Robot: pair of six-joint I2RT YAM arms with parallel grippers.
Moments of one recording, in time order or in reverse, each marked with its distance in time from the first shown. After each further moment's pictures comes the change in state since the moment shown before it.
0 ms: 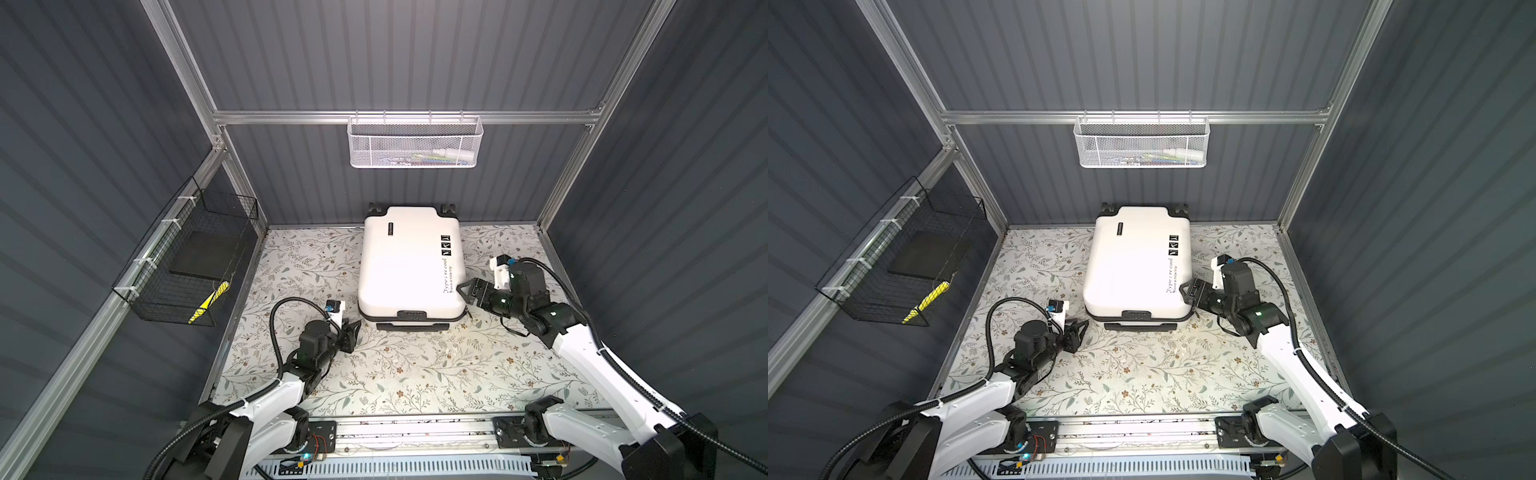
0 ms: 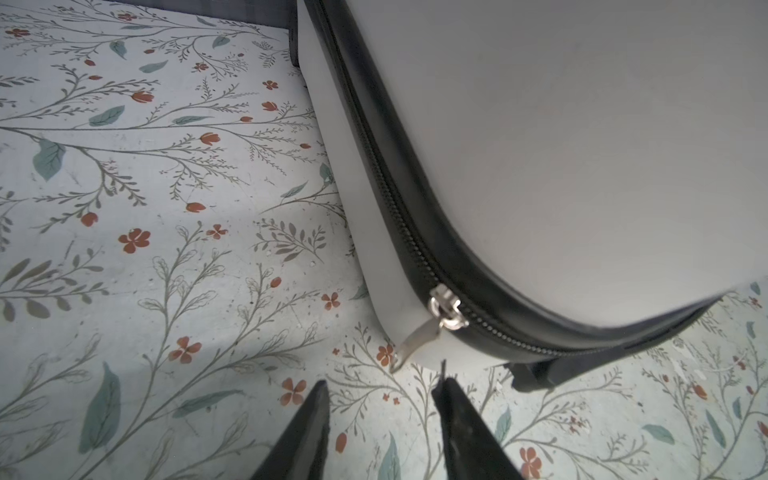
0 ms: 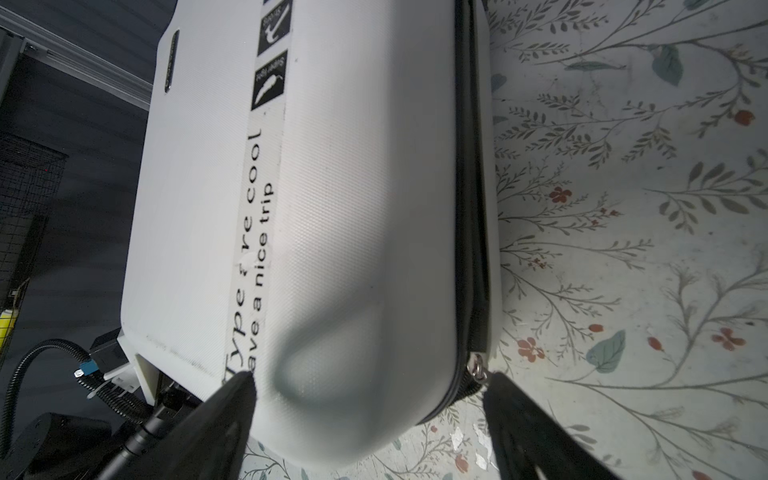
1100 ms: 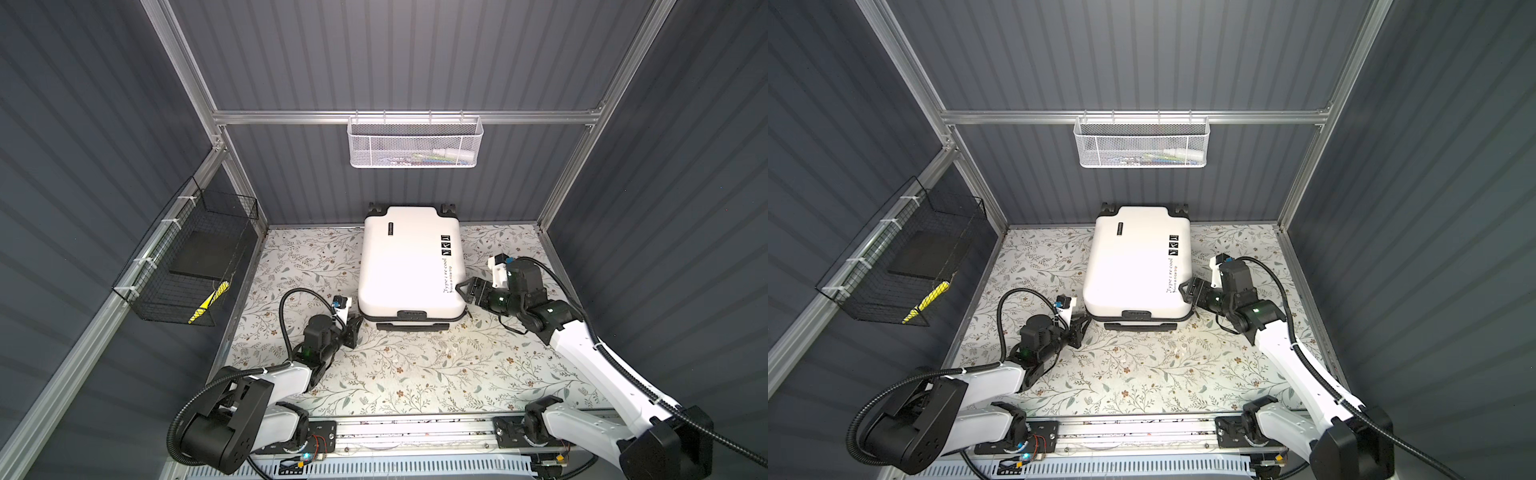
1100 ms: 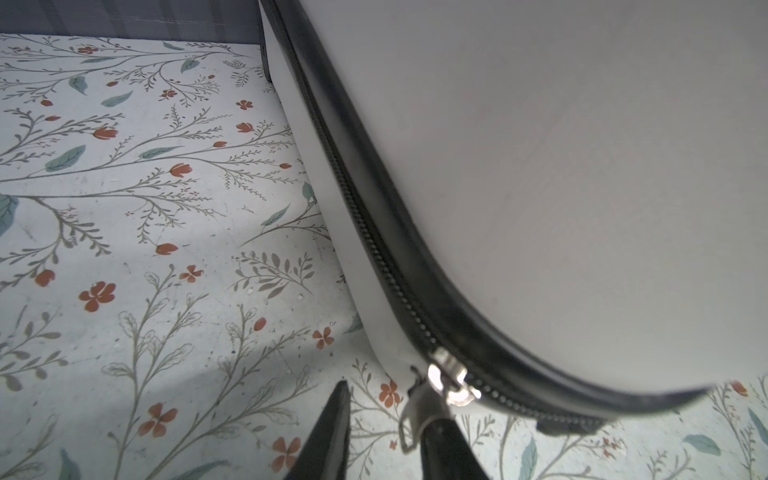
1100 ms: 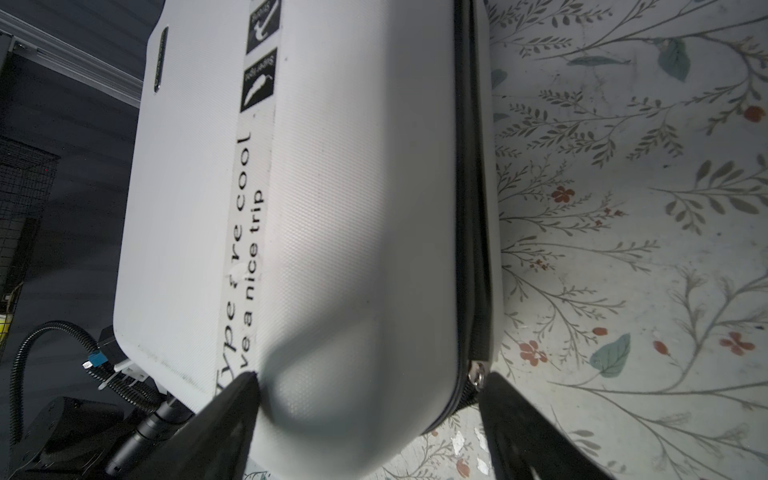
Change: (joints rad) left arm 0.017 0.184 0.037 0.171 0.050 0.097; right arm 0.000 0.032 0.009 0.008 -0.002 0.003
